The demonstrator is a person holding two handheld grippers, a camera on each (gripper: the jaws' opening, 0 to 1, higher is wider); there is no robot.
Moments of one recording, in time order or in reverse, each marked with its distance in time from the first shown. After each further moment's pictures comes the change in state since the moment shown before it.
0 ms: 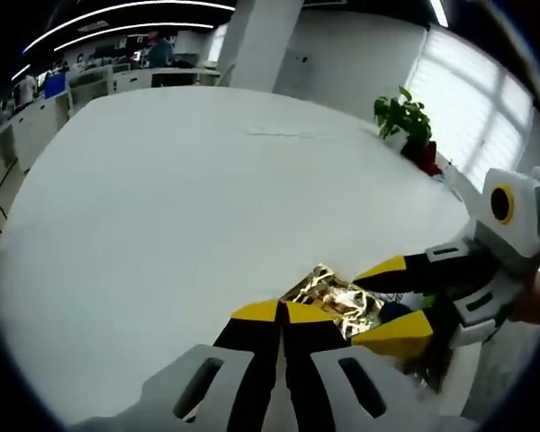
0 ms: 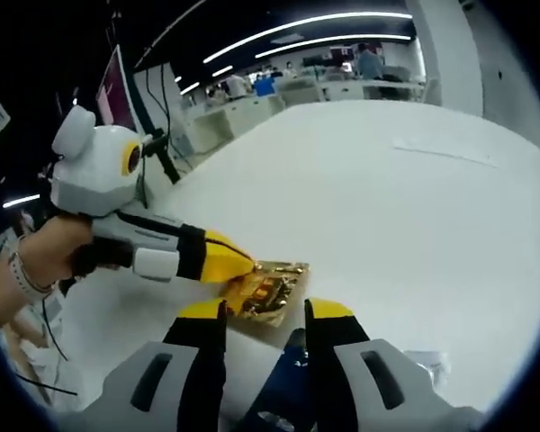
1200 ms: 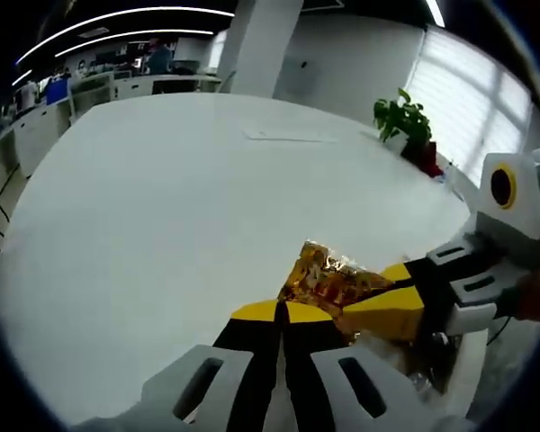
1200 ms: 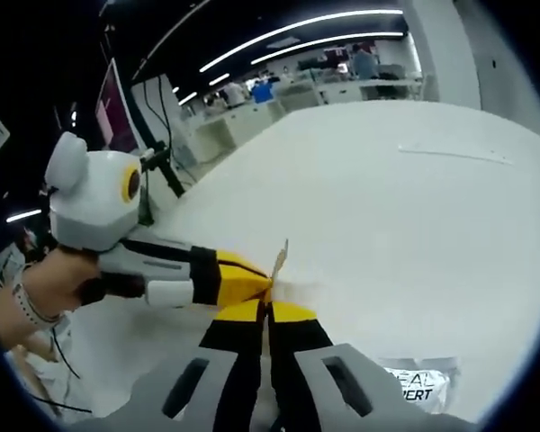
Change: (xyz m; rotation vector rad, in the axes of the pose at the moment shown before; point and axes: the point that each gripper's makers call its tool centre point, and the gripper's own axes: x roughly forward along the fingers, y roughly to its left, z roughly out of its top) left arm 0.002 0.005 0.002 0.039 -0.022 0.013; right arm 0.005 0.012 0.015 0.040 -0.034 0.026
